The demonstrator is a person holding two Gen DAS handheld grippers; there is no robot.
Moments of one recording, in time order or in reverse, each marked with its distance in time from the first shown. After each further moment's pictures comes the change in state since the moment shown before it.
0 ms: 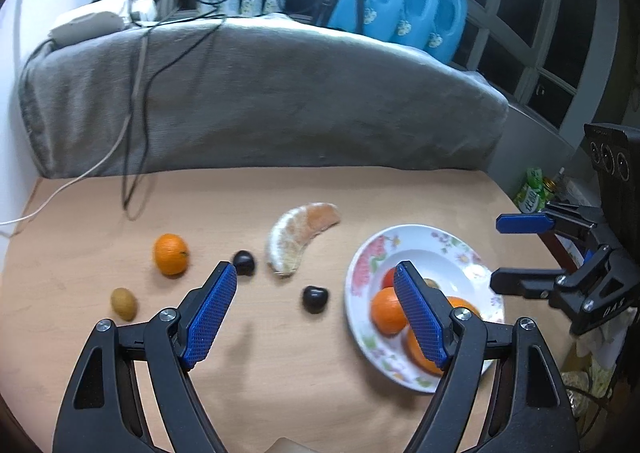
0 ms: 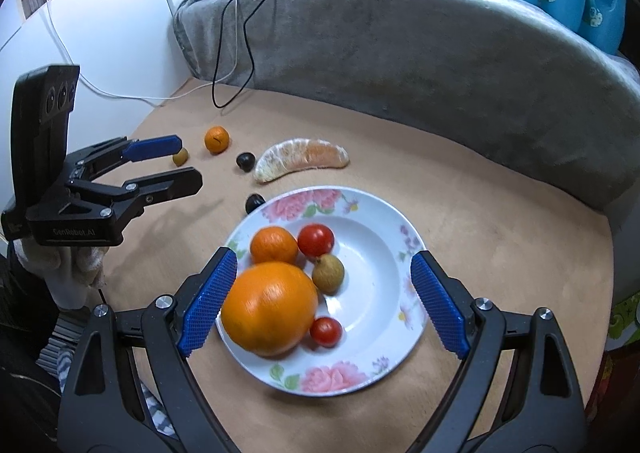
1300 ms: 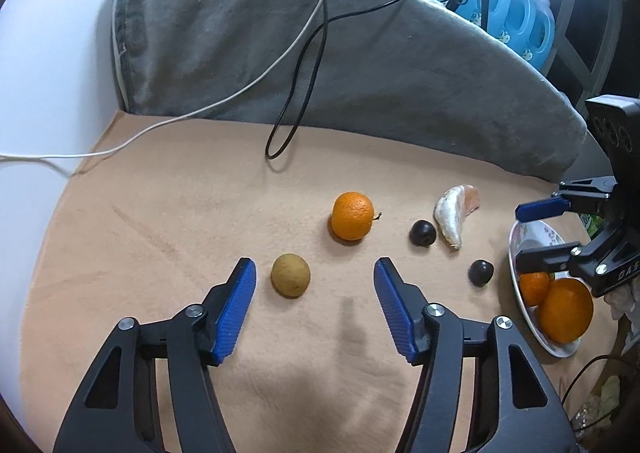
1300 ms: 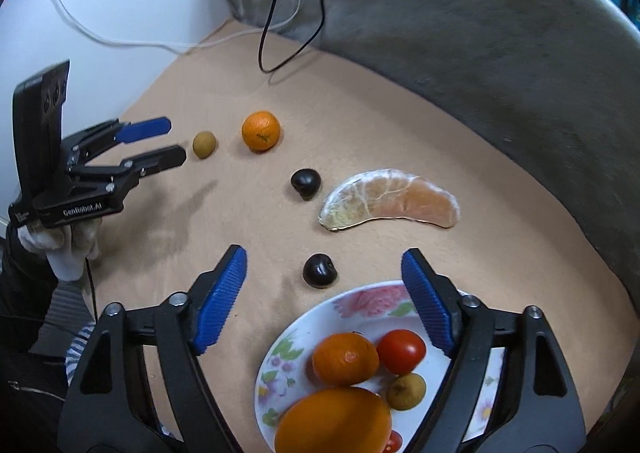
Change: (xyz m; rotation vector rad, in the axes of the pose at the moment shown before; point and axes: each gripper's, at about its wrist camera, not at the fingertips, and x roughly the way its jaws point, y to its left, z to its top) left arm 0.002 0.127 -0.033 -0.136 0.052 0.143; right arm 0.115 0.072 0.077 -0.181 0.244 0.103
